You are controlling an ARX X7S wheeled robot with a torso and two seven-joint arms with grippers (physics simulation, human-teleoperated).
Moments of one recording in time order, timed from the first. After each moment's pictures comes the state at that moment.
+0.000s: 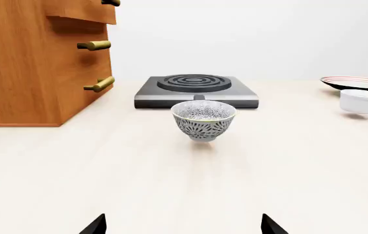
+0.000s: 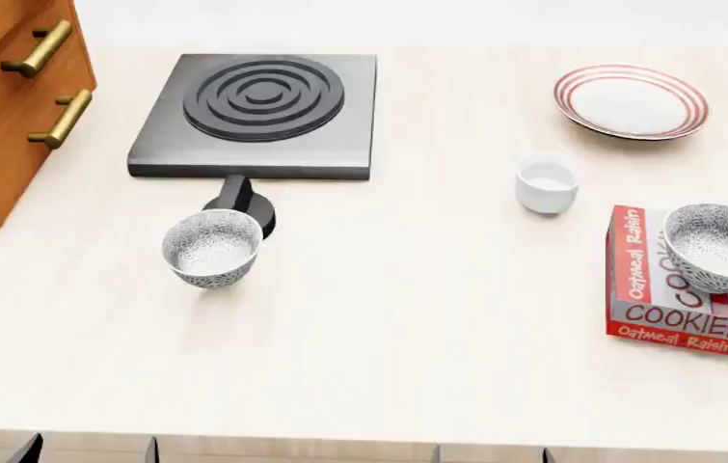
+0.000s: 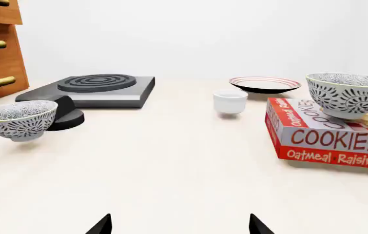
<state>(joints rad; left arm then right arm) 0.00 0.00 0.00 0.00 0.00 0.00 0.00 0.00 0.00 0.00 0.00 0.00 0.00 0.00</state>
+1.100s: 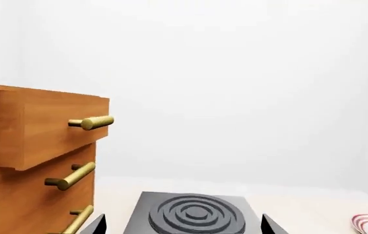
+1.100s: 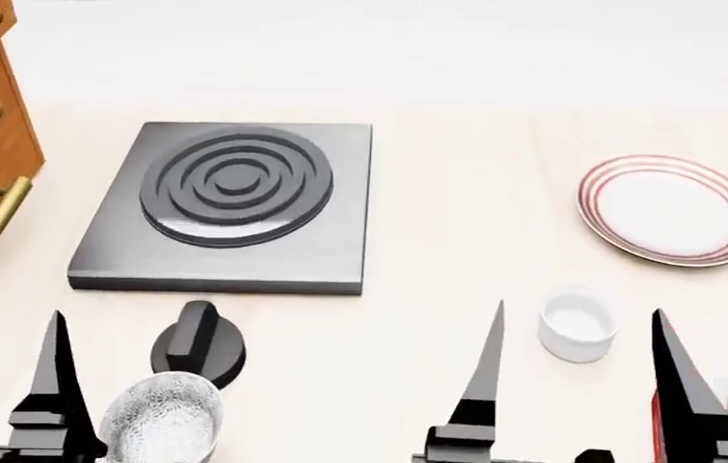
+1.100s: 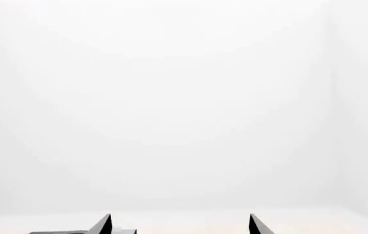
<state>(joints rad) -0.02 -0.15 0.01 0.56 -0.21 -0.27 -0.12 0.00 0.15 -0.01 -0.68 0.14 0.25 0.14</state>
